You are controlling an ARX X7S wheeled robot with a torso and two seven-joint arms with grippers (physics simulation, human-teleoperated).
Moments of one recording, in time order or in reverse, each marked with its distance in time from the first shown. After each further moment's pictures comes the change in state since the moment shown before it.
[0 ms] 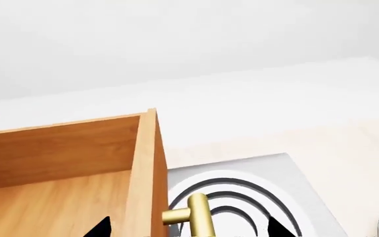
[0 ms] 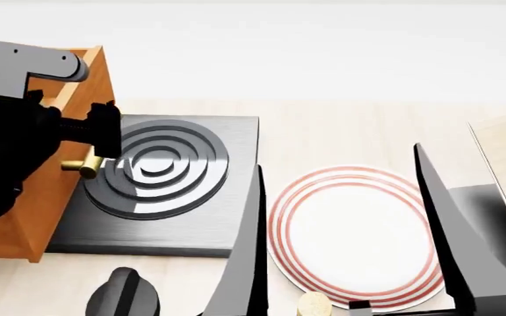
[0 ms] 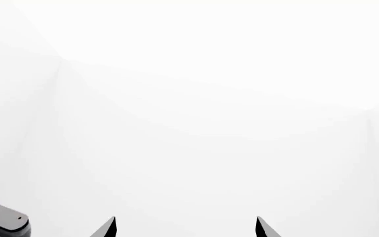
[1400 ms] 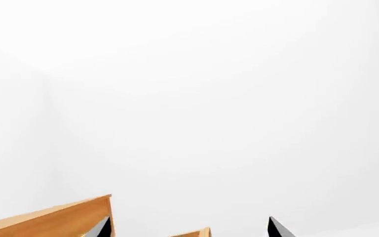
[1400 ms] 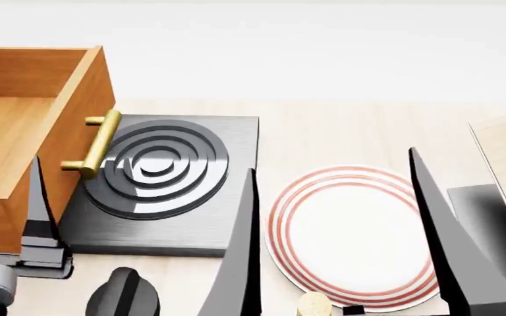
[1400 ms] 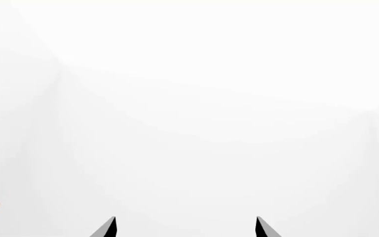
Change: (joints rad) left arm 0.605 -0.435 0.083 0.964 0.641 0.561 -0.725; right arm -0.014 0.000 -0.023 0.000 -0.002 -0.021 0.021
